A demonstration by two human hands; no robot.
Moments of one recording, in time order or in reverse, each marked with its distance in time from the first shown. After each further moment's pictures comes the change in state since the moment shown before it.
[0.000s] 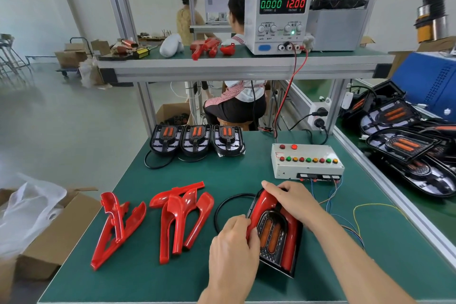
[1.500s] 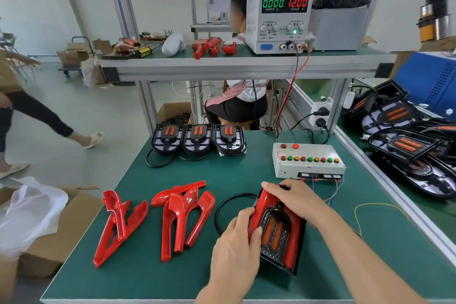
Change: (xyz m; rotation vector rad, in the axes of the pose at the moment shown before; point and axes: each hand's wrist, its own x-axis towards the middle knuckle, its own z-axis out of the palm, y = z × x) left_hand -0.003 -0.001 -0.008 -0.082 -0.185 -0.019; right_hand 0.005 0.004 -0.007 -0.038 -0.018 -0.064
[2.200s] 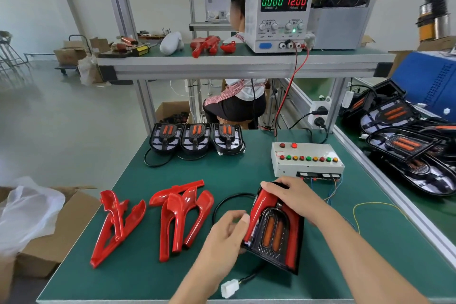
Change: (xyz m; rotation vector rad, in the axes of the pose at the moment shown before) left_hand 0.020 -0.030 -0.009 -0.634 -0.285 -0.323; right_hand 0.005 0.000 -0.002 0.064 -0.084 -0.051
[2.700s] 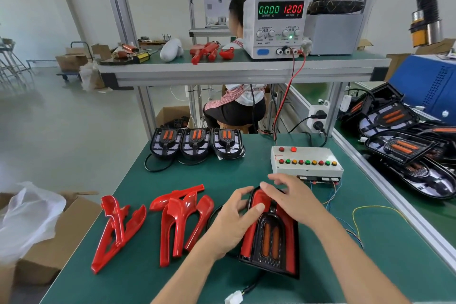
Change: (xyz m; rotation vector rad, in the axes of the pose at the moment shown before) left_hand 0.043 0.024 0.004 -0.018 -0.137 0.172; right_hand -0.018 -0.014 0.000 -0.111 0.054 -0.119
